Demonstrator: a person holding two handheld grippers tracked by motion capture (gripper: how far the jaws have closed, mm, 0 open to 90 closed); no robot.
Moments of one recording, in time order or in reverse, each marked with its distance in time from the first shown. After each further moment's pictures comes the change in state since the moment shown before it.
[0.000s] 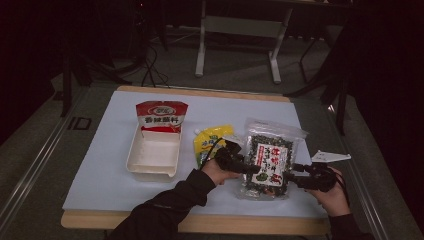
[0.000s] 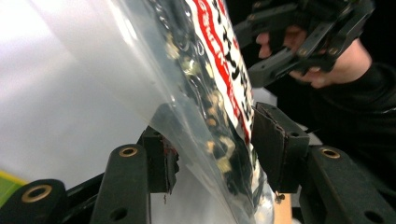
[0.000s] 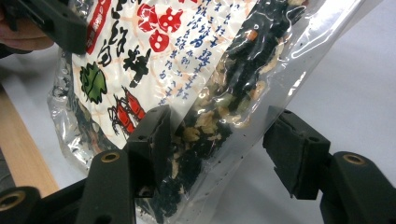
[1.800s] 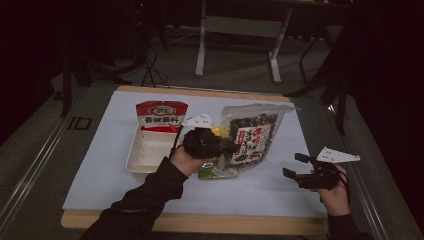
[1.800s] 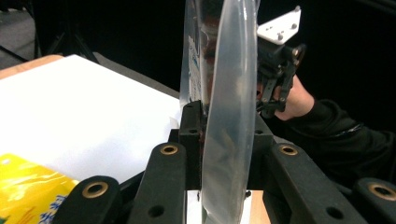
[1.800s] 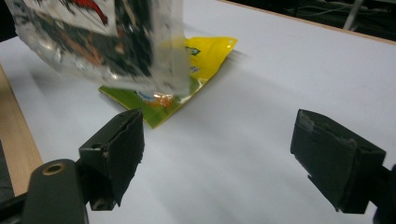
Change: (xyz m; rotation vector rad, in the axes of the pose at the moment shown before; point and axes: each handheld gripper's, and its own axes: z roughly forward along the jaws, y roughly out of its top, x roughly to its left) left arm -0.048 0.028 -0.131 -0.206 0.092 0.165; right arm 0.015 0.017 -0.013 -0.178 0.005 -0.106
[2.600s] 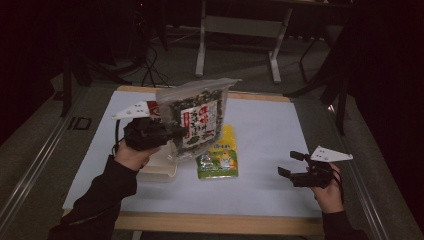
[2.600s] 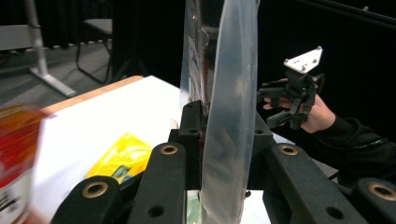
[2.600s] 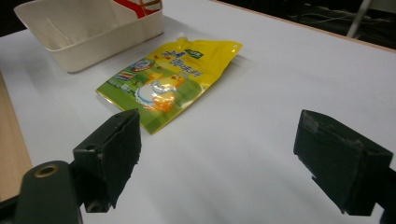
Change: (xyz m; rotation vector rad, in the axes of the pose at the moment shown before) left arm 0.017 -0.010 -0.125 -0.102 0.191 0.001; right arm 0.001 0.000 0.015 -0.013 0.007 -0.035
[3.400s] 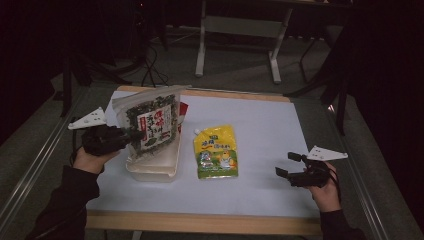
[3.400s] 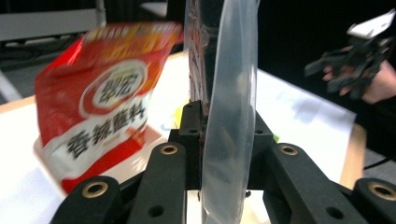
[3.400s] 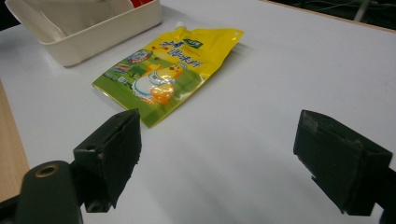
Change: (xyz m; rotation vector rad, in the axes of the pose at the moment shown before) left arm 0.051 -0.049 -0.072 0.067 0.186 0.000; right arm -0.003 -0.005 0.009 0.036 0.009 0.026
